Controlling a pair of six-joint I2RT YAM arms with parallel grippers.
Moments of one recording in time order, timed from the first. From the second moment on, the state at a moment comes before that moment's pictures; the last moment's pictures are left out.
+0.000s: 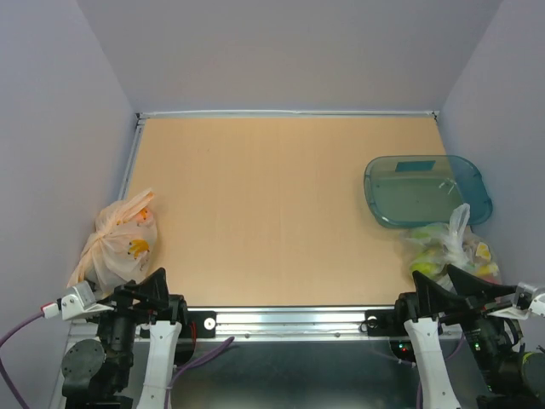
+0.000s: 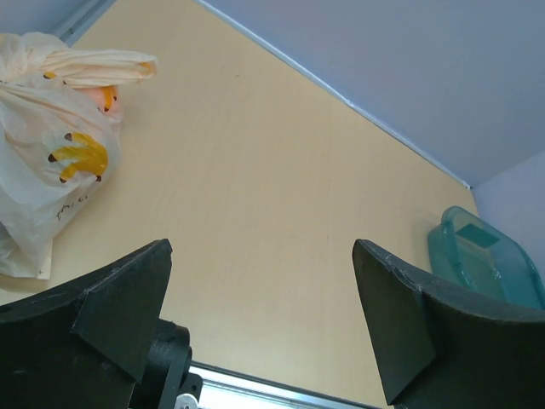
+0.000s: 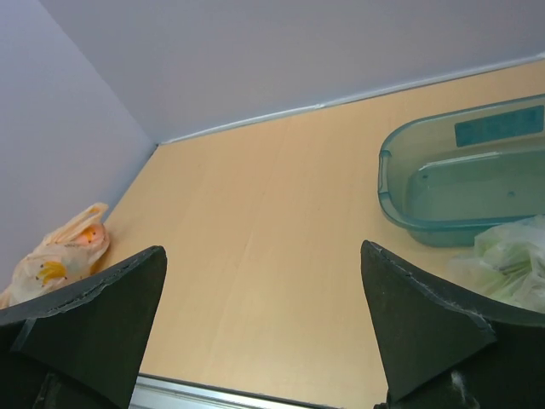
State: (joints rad) left arm -0.01 0.01 1.17 -1.27 -0.09 -0.58; right arm 0.04 0.00 1.22 -1.09 -0.18 0.42
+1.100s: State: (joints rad) left arm -0.01 0.61 0.91 -1.05 -0.36 -0.80; right arm 0.06 0.06 1.22 -1.09 -0.16 0.45
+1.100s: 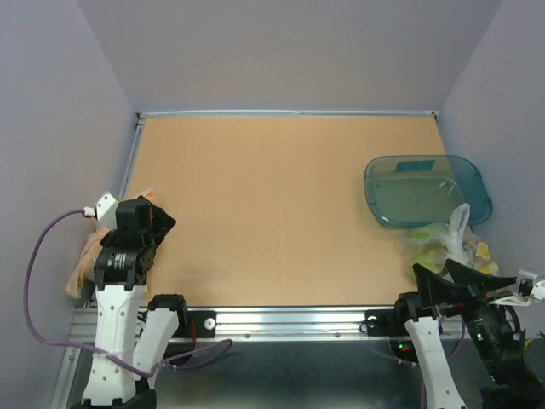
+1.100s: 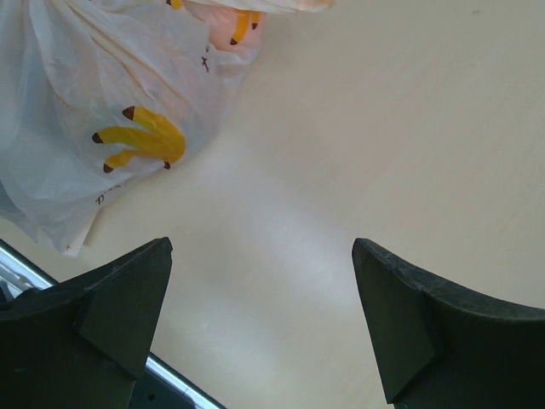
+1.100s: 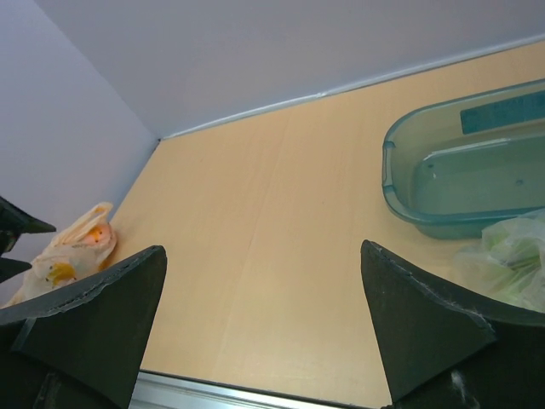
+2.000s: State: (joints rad) left arm 0.31 1.22 0.85 -0.63 -0.50 -0.74; right arm 0.11 0.08 1.32 -1.09 -0.09 0.37
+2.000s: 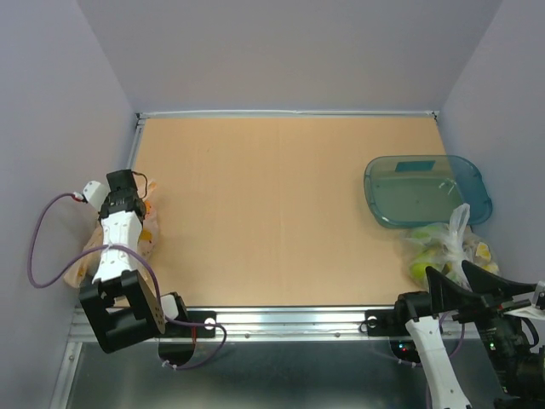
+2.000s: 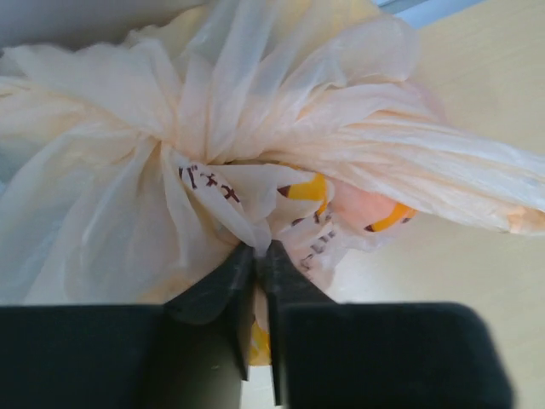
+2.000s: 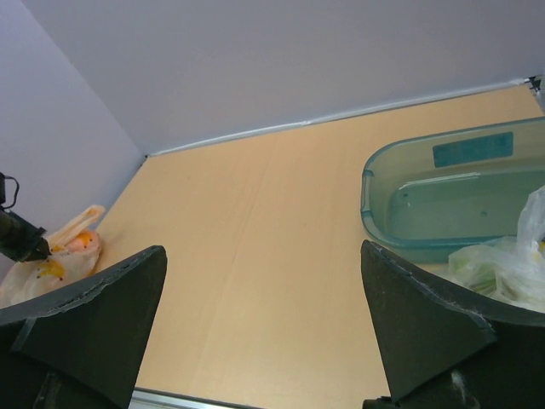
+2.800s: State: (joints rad) left arm -0.51 1.22 0.92 -0.45 -0.22 -0.76; right arm 0.13 0.11 1.29 -1.09 -0.04 0.37
